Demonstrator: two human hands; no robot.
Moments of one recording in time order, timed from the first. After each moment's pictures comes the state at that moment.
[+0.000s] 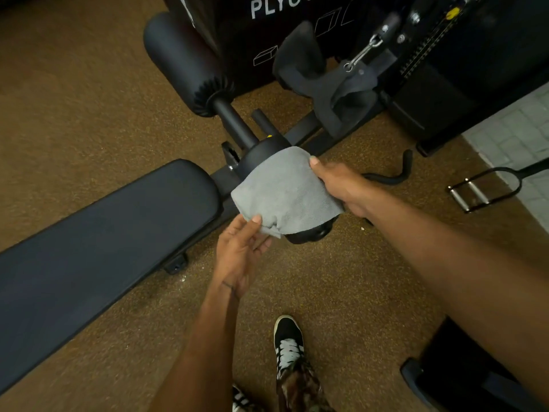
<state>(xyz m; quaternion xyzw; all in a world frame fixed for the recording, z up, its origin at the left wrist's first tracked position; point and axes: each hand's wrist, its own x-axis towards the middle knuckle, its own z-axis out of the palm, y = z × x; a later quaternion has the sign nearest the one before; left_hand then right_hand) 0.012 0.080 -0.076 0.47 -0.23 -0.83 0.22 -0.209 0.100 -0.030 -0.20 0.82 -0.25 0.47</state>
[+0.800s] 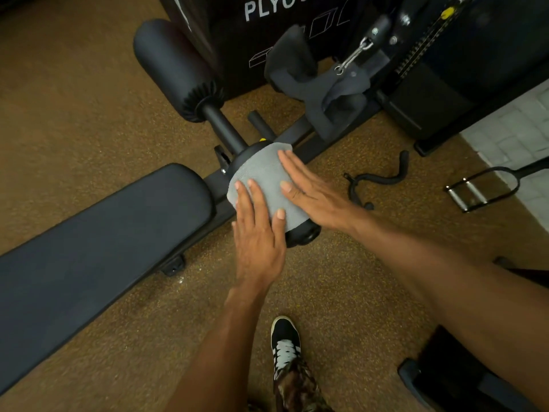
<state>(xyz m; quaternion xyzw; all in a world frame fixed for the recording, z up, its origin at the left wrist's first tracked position) -0.036 0.105 -0.073 0.45 -0.77 -0.42 0.15 -0.205 0.122 -0.036 -0.53 0.73 -0.19 0.39</state>
